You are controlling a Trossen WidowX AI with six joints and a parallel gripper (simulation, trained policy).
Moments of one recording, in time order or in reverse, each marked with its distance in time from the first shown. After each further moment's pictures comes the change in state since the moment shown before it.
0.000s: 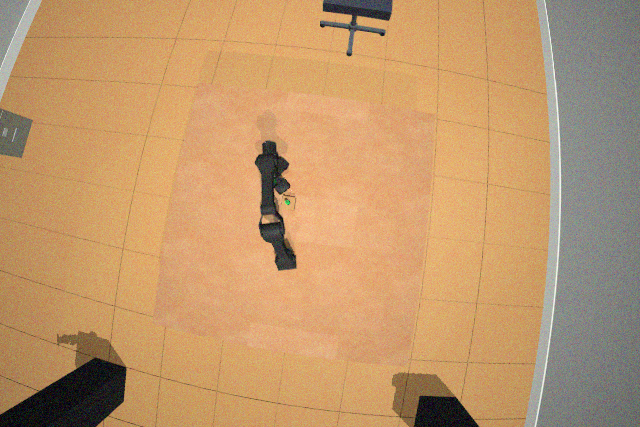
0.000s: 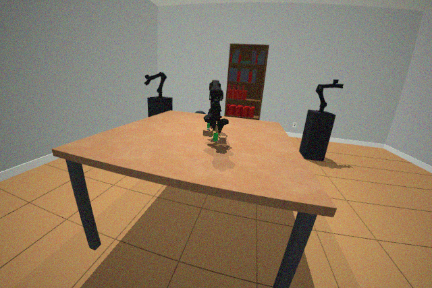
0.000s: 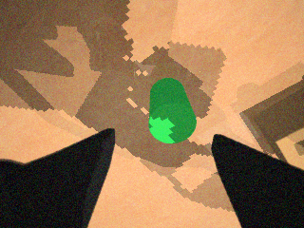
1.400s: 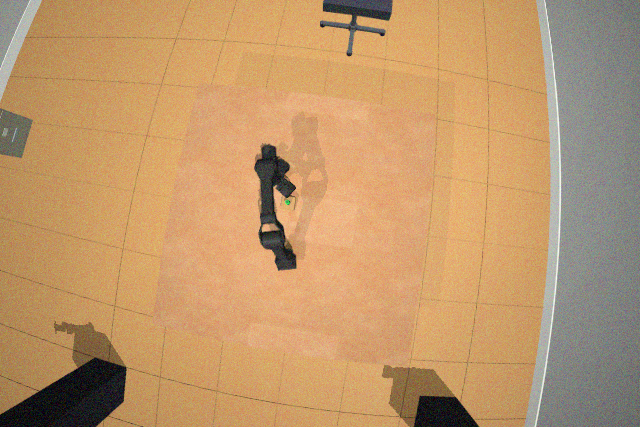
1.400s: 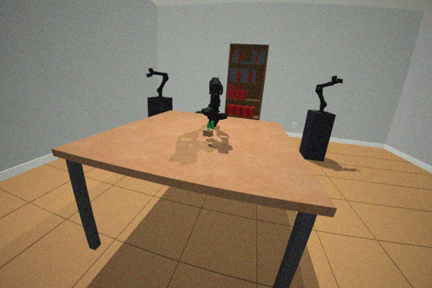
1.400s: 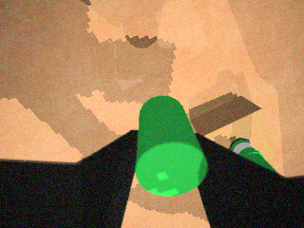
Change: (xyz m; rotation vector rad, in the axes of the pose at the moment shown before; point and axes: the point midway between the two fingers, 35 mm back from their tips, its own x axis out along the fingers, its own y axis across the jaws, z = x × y) arm -0.031 -0.035 -0.001 -0.180 -0.102 -0.083
